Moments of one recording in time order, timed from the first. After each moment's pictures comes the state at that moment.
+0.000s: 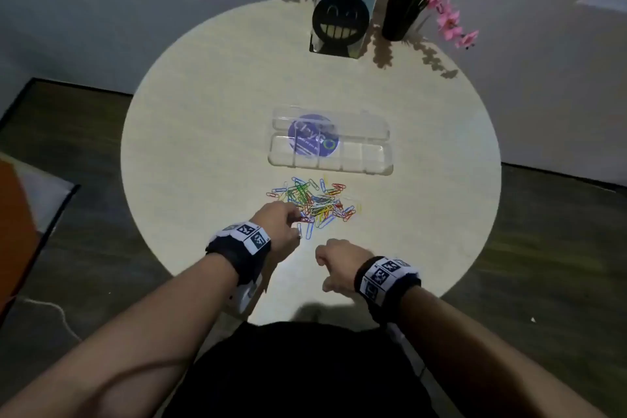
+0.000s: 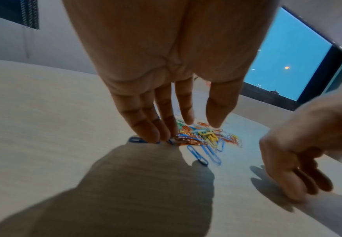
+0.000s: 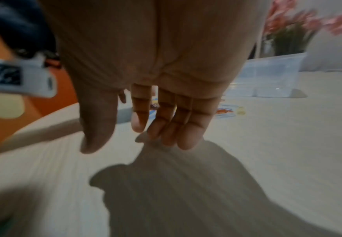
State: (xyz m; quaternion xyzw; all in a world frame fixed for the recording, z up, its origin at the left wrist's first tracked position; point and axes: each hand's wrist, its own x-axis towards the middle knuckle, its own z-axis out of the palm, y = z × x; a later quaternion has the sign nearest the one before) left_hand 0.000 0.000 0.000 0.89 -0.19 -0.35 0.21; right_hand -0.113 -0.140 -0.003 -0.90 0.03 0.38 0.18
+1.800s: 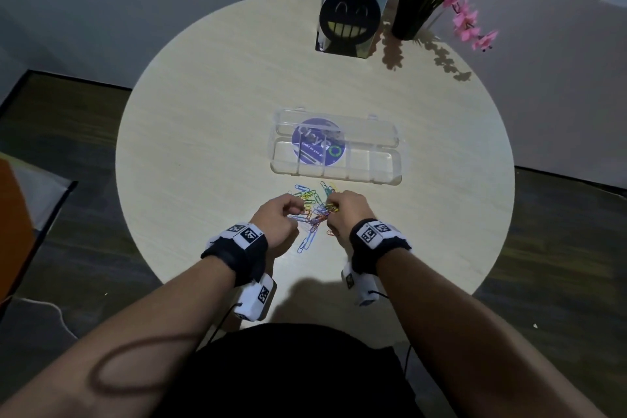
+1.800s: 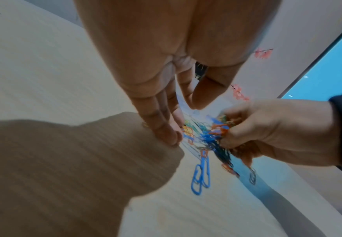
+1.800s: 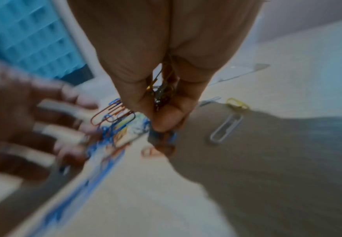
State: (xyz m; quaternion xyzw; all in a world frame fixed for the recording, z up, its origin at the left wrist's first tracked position) left_hand 0.033 -0.004 -0.042 0.81 -0.08 -0.37 0.45; right_hand -0.020 -0.170 -0.007 -0.91 0.22 0.21 0.30
